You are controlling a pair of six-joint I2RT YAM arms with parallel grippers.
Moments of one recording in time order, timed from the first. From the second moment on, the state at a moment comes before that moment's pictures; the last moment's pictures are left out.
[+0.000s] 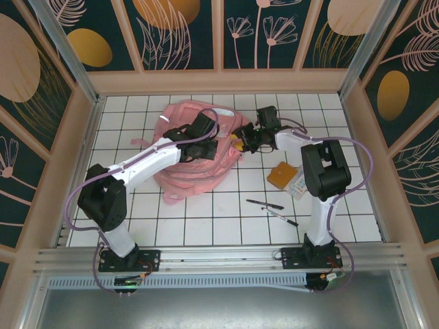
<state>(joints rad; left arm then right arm) -0.69 1.73 1.39 -0.64 -0.13 -0.42 0.36 1.97 1.27 -0.13 -0.60 1.33</state>
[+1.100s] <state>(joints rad) -0.66 1.70 1.40 -0.64 -0.05 -0.32 0.37 1.73 1.19 -0.27 -0.44 -0.05</state>
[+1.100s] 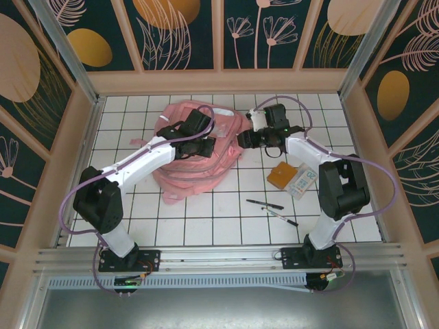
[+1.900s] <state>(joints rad) -0.66 1.78 1.38 -0.63 0.04 -0.40 0.37 1.89 1.10 0.02 -0.52 -1.10</state>
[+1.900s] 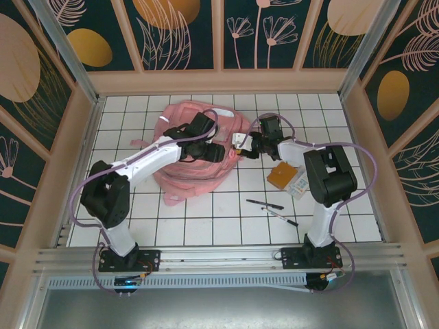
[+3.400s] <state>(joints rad) -0.59 1.86 1.20 -0.31 0.00 -0.64 0.42 1.86 1.21 -0.39 -0.64 -1.06</state>
